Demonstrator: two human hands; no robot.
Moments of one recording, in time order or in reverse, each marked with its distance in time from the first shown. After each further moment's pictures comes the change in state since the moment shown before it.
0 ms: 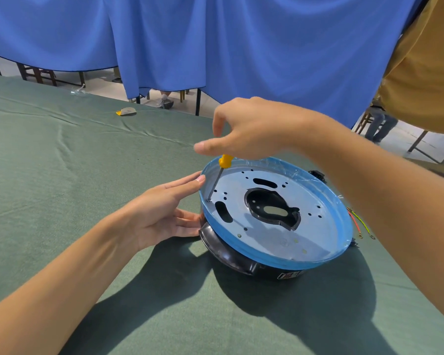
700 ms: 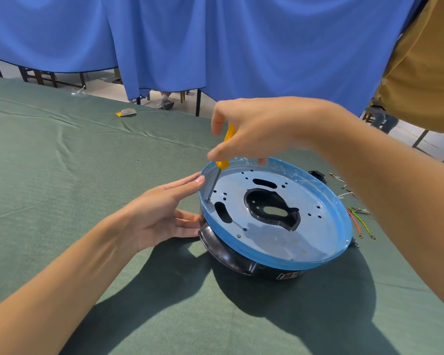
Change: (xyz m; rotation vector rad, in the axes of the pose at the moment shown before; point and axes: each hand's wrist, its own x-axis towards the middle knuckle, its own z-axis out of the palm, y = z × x) left_hand 0.001 -0.001 -0.001 0.020 0.020 0.006; right_hand -0.003 0.004 -0.007 0.050 -0.072 -0.001
